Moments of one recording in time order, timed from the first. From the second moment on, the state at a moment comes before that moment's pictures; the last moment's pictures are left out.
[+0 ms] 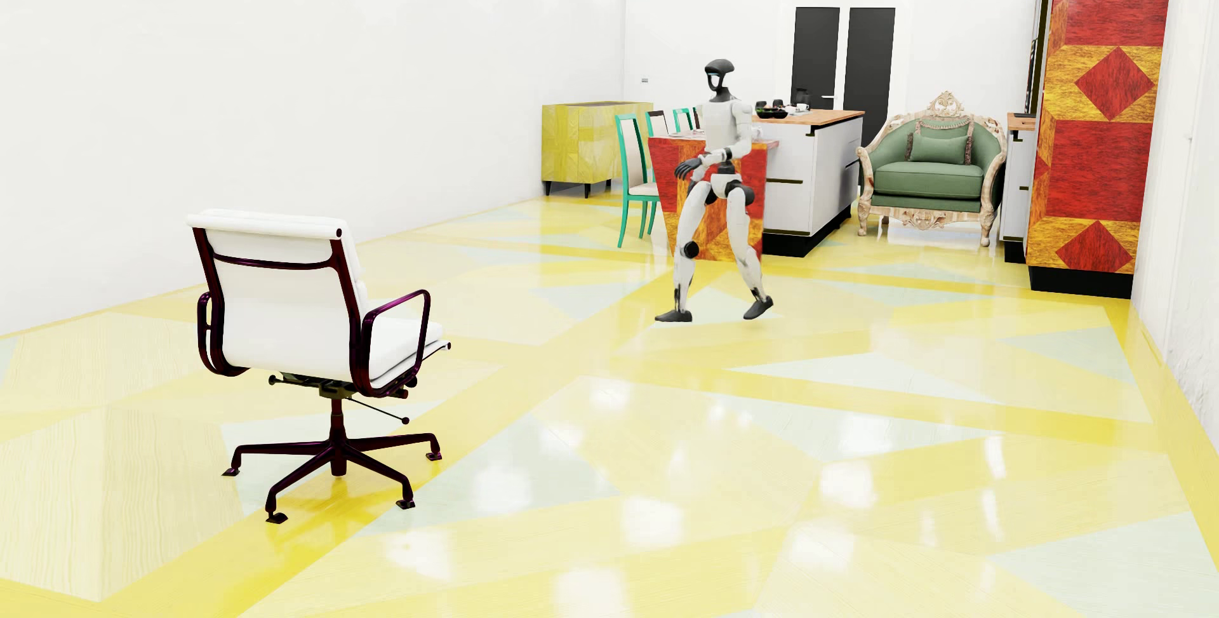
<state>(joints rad) 0.23 -0.48 -0.04 -0.14 -0.01 -0.06 0.10 -0.18 0.15 0.37 0.29 -0.20 0.43 -0.28 0.08 0.23 -0.08 0.03 -0.13 -0.26 -0.06 0.18 0.57 1.00 -0.94 0.08 0.17 -0.12 0.04</state>
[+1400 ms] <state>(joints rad) -0.16 -0.24 0.00 0.18 -0.12 0.01 0.01 -0.18 0.15 1.13 0.53 0.02 0.31 -0.03 -0.12 0.05 0.01 -0.04 0.04 -0.13 -0.12 0.62 0.66 1.13 -0.93 0.25 0.23 0.03 0.09</state>
